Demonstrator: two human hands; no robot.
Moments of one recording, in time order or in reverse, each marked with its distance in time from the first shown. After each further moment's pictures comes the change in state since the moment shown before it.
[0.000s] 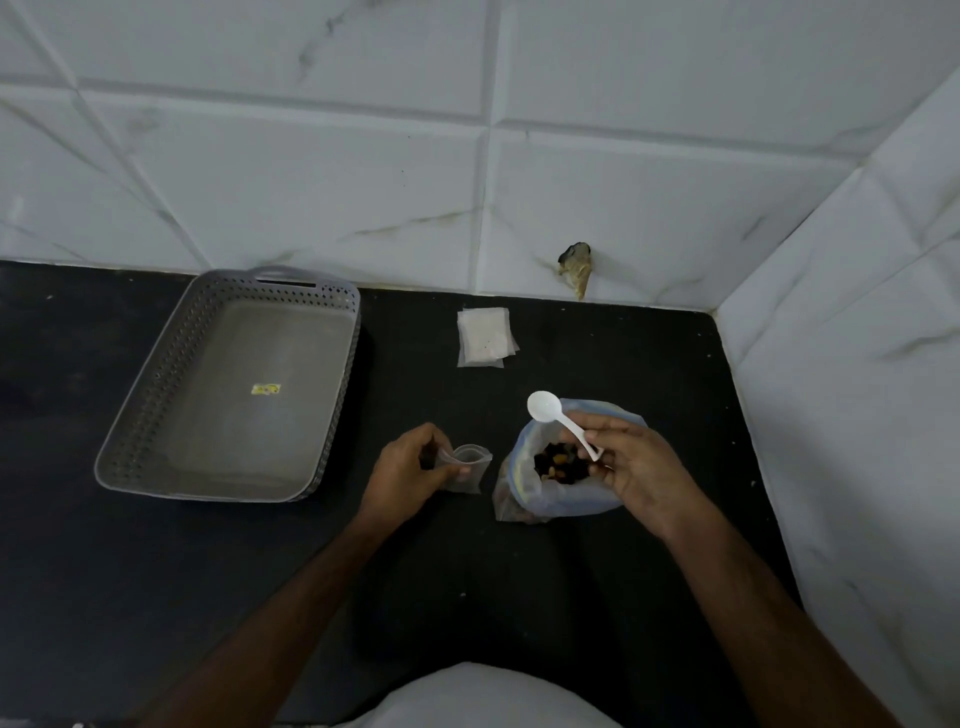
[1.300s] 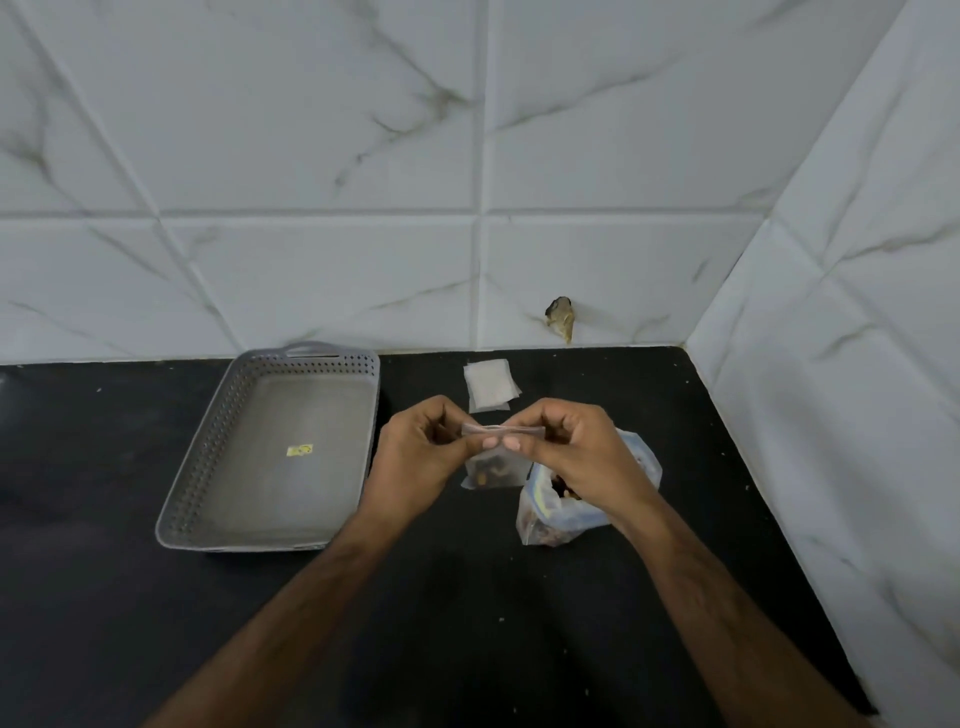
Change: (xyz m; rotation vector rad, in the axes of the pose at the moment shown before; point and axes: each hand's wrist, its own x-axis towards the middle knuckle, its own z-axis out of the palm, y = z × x) left_hand -0.027 0.124 -0.079 -0.342 0.051 0.218; right_hand -0.086 -0.035 0.090 -0.443 -0.158 -0.702
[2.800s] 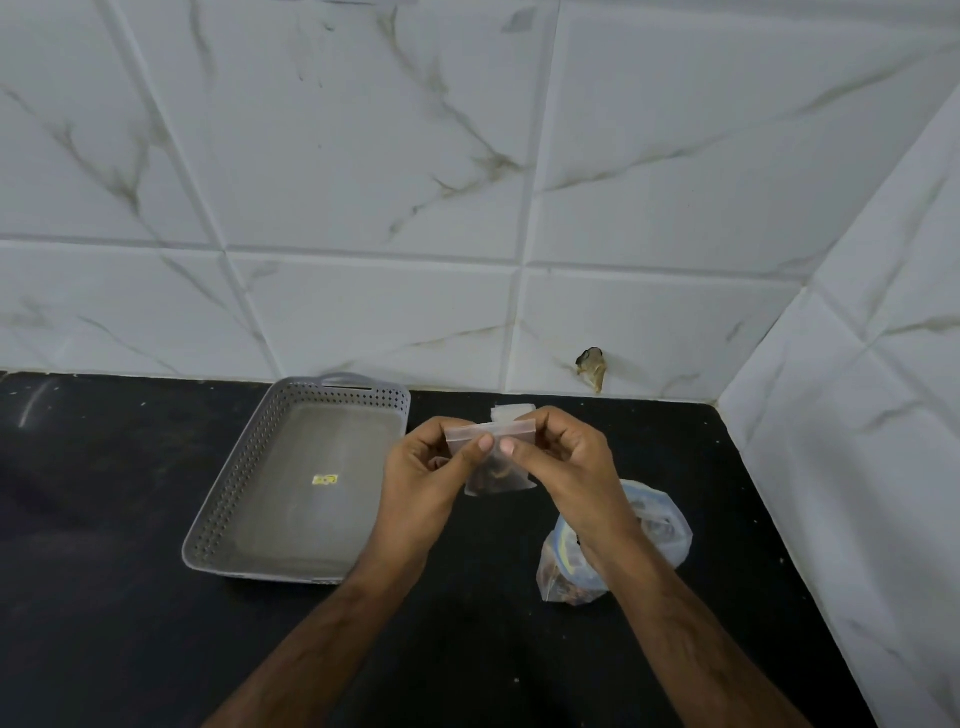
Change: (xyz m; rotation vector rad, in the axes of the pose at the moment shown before) left_hand -0.008 0.037 -0.012 -0.271 0.167 0.068; right_hand 0.020 -0.040 0.037 0.159 0.072 -0.051
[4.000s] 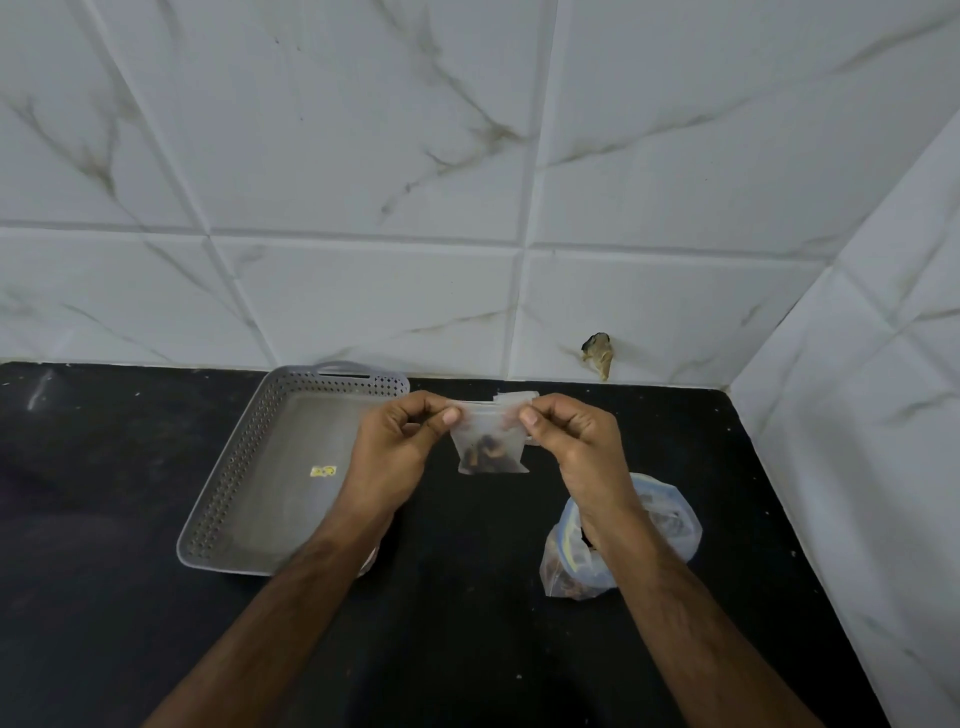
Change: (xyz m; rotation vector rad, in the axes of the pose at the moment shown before) left_hand 0.044 -0.010 -0.026 0.198 0.000 -0.060; right_hand 0.032 0.021 -0.007 0.059 0.071 0.015
